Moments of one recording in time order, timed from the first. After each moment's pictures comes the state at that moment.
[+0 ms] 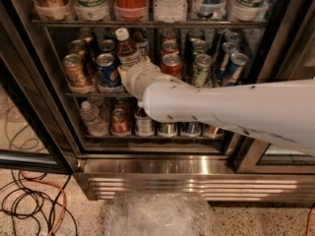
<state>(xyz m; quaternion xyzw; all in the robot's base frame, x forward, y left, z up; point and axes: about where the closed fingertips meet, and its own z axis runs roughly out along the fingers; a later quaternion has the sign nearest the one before) 0.672 0.087 0.877 -0.26 0.73 0.12 0.62</state>
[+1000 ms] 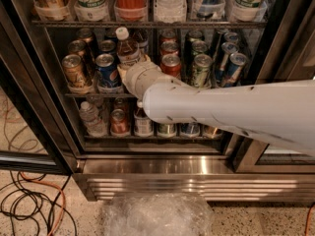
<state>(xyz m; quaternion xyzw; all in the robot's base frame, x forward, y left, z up) 0.674 0.084 0.879 -0.25 0.72 0.12 0.63</state>
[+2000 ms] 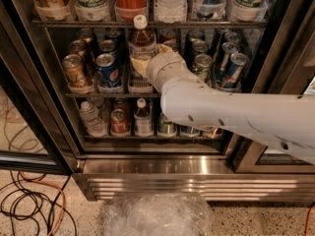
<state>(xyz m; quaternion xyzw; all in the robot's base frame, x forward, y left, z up) 0.669 0.013 0.925 -0.21 0.70 0.04 0.69</state>
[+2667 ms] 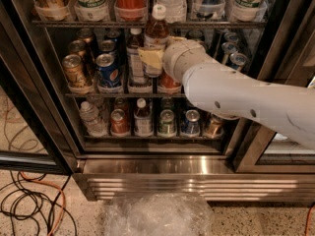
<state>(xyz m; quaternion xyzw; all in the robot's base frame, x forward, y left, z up) 0.667 -0.030 0.953 -0.19 0.71 0.05 0.67</state>
